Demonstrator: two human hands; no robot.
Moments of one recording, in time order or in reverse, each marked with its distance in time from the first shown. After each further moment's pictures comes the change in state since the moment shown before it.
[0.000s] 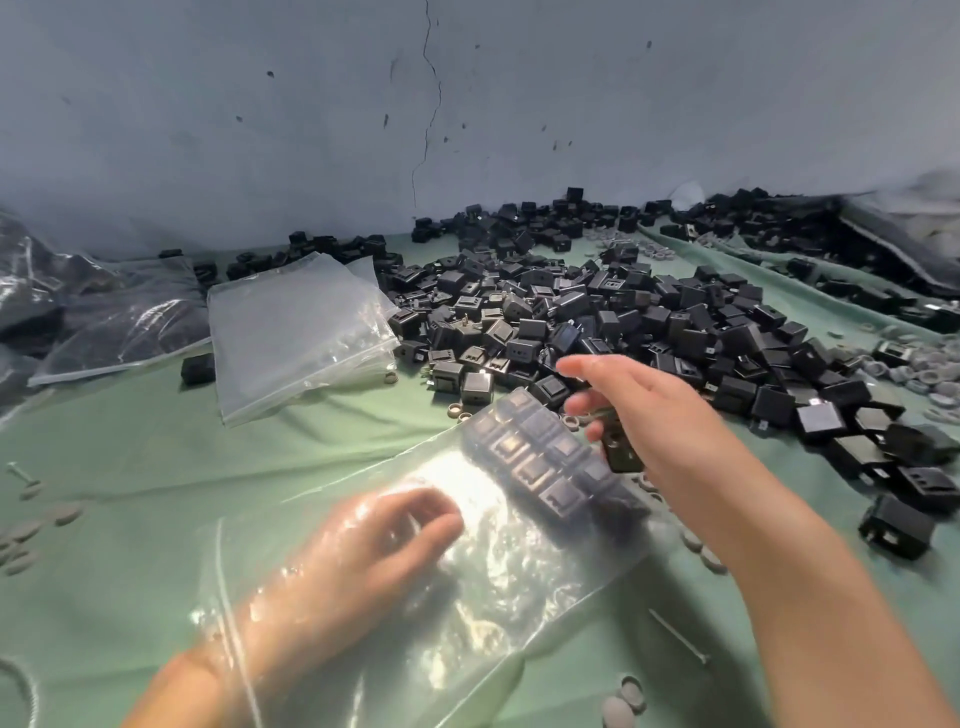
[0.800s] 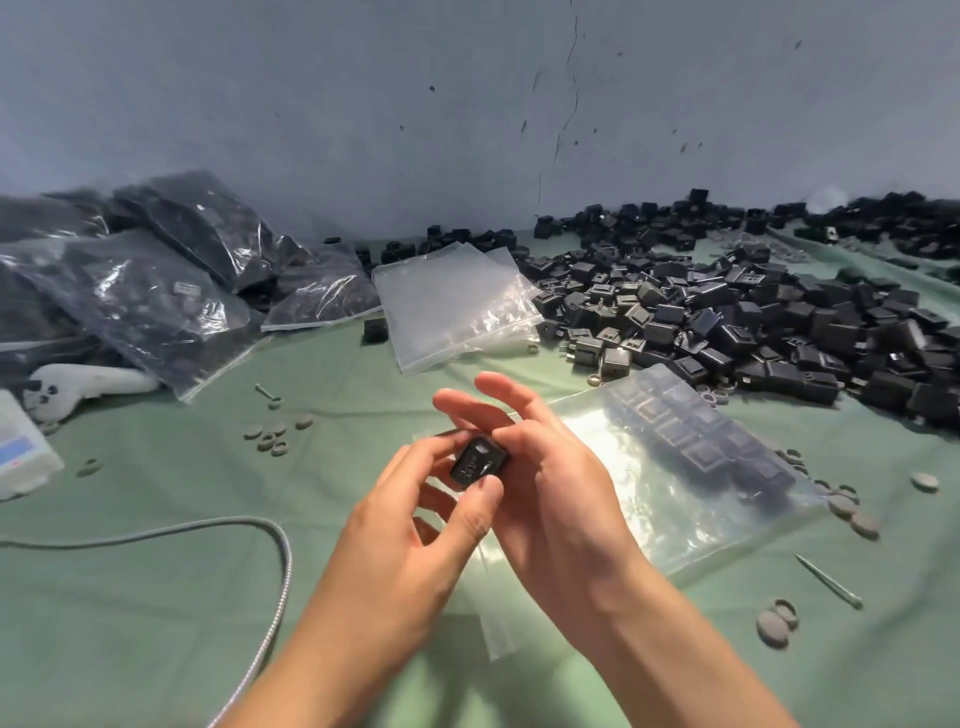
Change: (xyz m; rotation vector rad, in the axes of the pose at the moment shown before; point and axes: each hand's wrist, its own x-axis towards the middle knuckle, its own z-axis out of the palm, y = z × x) left_hand -0.113 -0.009 -0.046 -0.216 0.446 0.076; right_hand -0.103 -0.015 0.183 0.986 -0.521 0.130
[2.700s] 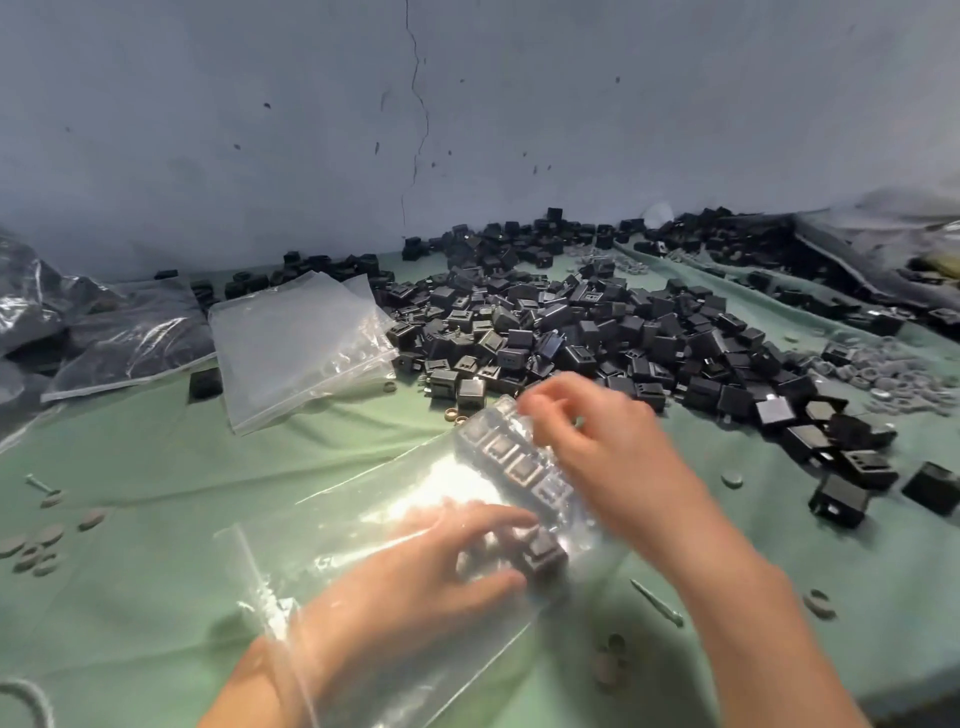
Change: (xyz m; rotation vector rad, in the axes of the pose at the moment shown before) left_hand 0.043 0.020 0.081 0.415 -0.711 -0.029; right_hand -0.030 -0.137 -0.083 -1.504 0.411 -0.274
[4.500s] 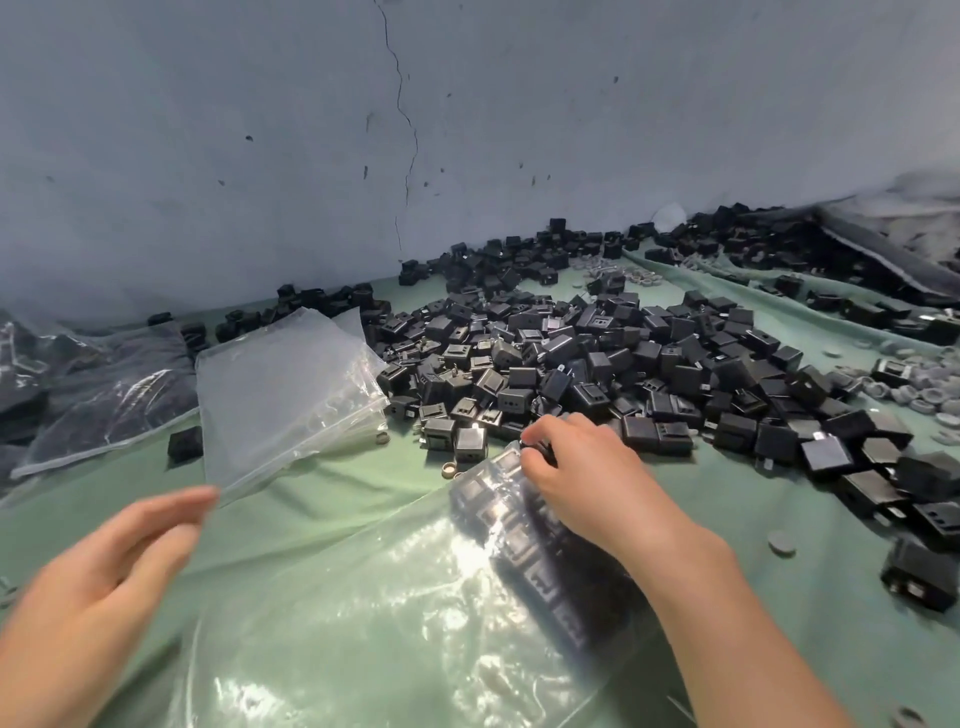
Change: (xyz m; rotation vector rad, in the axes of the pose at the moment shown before) left_hand 0.009 -0.124 -0.101 -0.173 0.777 -0.110; right_hand 0.086 0.059 0.022 -0.395 -0.140 0.166
